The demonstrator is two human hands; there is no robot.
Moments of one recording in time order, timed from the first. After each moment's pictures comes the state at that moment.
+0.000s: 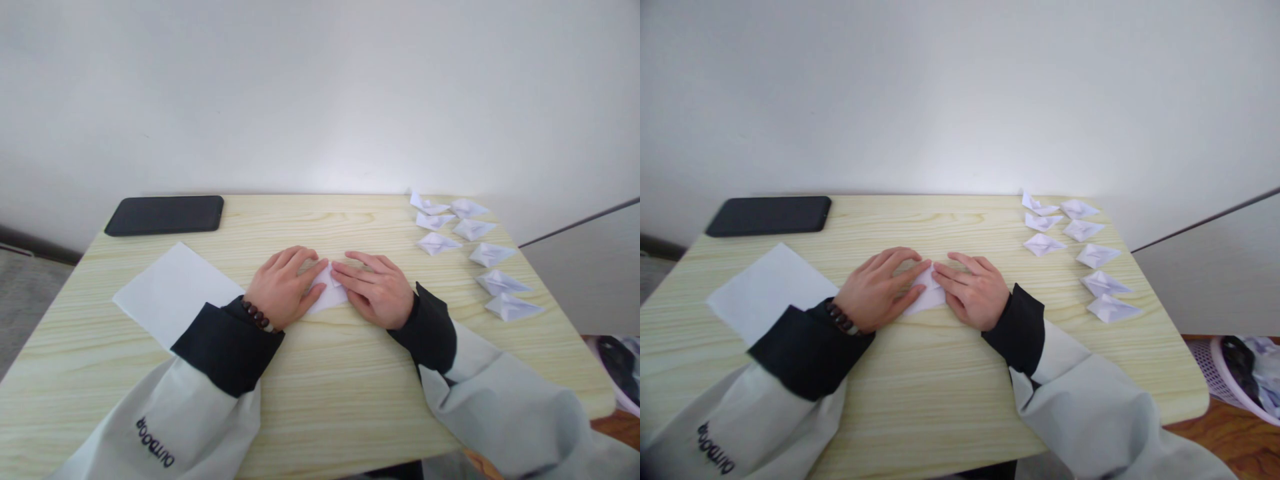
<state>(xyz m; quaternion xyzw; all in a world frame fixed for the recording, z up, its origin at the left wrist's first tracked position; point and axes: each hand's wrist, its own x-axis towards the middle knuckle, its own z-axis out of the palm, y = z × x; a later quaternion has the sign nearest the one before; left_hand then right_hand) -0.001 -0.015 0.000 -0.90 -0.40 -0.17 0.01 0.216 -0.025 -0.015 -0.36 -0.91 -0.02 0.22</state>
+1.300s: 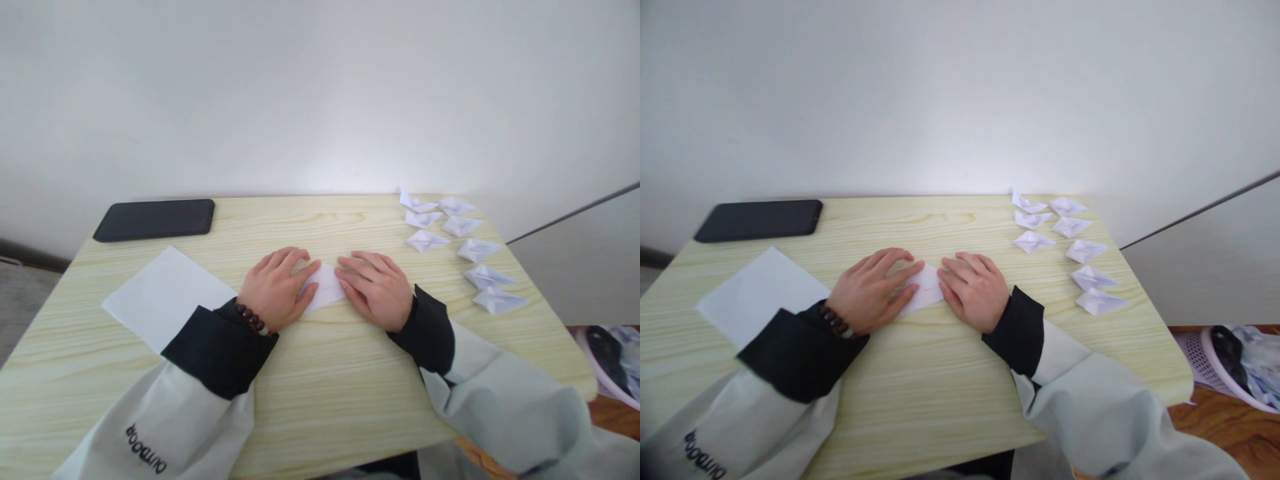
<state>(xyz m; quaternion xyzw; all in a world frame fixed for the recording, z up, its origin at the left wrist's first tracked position) 0.004 -0.017 0.007 -0.90 -0.42 -0.15 0.02 0.221 -0.036 -0.010 -0.43 -0.87 -0.05 0.22</state>
